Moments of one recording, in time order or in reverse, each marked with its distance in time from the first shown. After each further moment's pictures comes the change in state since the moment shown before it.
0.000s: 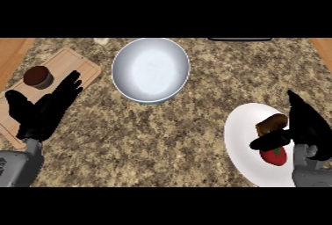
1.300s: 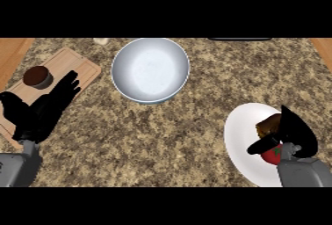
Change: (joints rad) left arm 0.016 -0.030 0.053 -0.025 -0.035 -0.044 0.017; right arm 0.049 0.154 -0.129 0.200 0.132 0.046 -0.113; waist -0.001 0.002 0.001
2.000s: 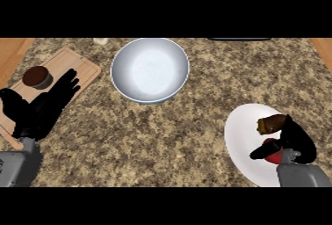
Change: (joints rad) left arm -0.015 -0.041 0.053 0.007 -0.042 -0.039 0.027; right arm 0.046 0.044 -0.084 0.100 0.057 -0.028 -0.079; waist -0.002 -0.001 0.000
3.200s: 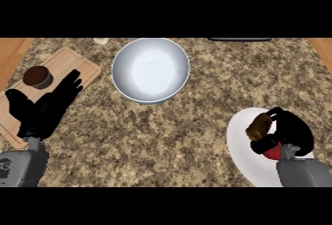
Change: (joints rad) left arm -0.006 -0.087 0.070 0.006 -0.089 -0.062 0.010; right arm -0.037 -0.068 0.075 0.019 0.078 0.012 -0.226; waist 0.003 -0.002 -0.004
